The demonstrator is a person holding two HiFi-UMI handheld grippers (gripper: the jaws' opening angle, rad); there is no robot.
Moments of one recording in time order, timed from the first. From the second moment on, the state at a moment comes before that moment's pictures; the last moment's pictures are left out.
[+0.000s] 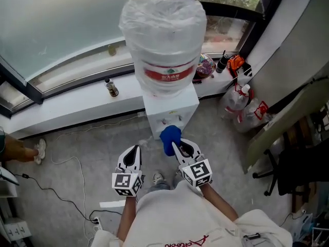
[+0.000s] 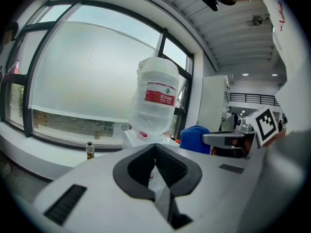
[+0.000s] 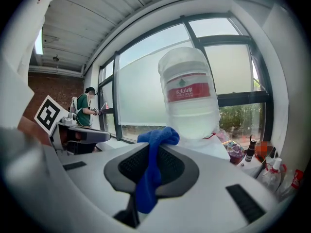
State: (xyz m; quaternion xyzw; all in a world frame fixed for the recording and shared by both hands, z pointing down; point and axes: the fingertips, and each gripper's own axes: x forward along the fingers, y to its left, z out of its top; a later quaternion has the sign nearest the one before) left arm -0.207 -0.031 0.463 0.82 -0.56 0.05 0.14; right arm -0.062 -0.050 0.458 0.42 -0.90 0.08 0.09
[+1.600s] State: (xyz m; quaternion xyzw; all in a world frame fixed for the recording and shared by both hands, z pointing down) left arm -0.208 -0.025 0.536 0.77 -0.58 0.05 0.24; right arm -0.166 -0.188 0.540 0.33 -0.93 0.08 0.16
